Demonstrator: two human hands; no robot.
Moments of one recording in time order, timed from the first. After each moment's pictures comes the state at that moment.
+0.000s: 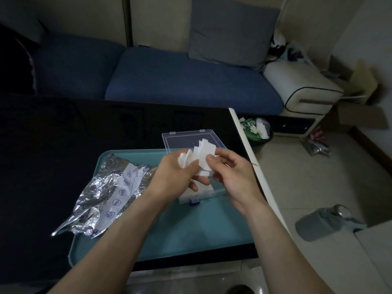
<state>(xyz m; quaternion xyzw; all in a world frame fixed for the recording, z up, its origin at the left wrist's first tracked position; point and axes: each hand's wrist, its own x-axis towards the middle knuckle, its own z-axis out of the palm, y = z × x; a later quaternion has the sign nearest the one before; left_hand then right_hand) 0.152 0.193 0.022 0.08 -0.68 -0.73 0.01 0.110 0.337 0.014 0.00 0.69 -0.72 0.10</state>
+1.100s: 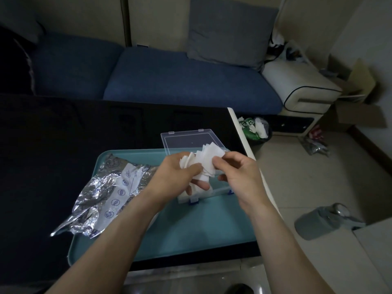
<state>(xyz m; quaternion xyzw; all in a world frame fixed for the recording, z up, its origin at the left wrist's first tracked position) 0.151 0.193 0.025 0.10 -0.70 -0.71 -0.05 0.111 0.348 0.017 -0.01 0.74 -0.67 0.05</state>
